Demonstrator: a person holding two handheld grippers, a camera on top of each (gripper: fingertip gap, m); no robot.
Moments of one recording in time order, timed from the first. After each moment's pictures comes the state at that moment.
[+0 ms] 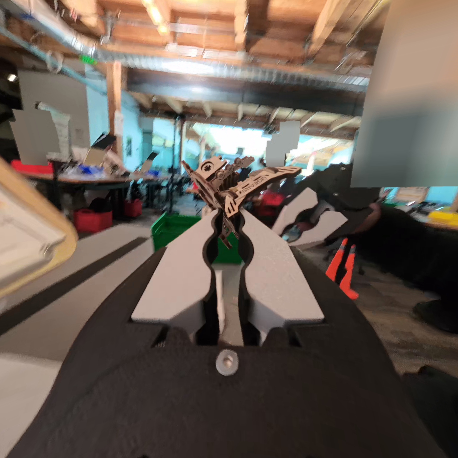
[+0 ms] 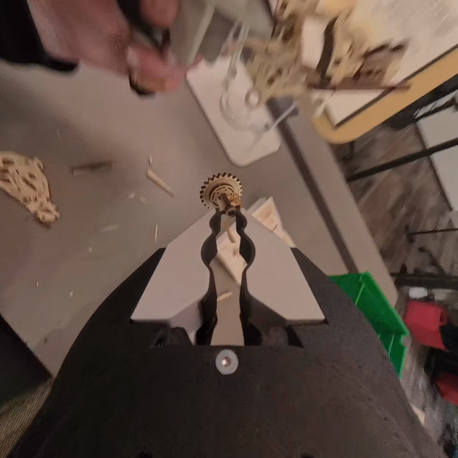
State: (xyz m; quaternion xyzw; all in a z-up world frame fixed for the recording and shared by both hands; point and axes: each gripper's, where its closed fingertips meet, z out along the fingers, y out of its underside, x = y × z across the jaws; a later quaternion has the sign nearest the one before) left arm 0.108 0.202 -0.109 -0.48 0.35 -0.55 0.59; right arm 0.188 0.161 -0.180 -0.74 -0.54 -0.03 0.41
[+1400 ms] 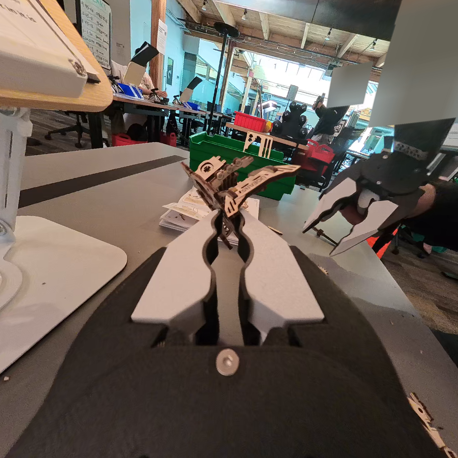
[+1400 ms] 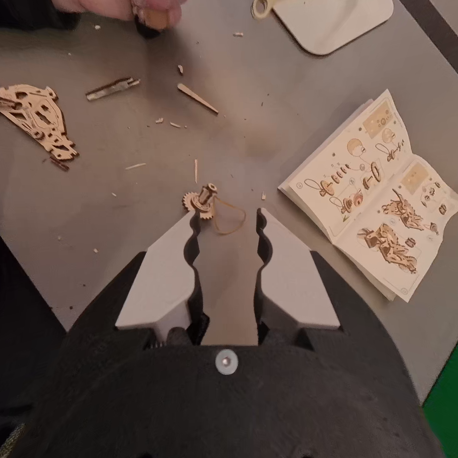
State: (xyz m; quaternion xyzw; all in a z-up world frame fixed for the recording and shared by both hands) left arm 0.111 0.238 -0.239 -0.61 0.32 -0.48 0.54; right arm 0.232 0.137 -0.305 -0.80 -0.48 0.12 0.33
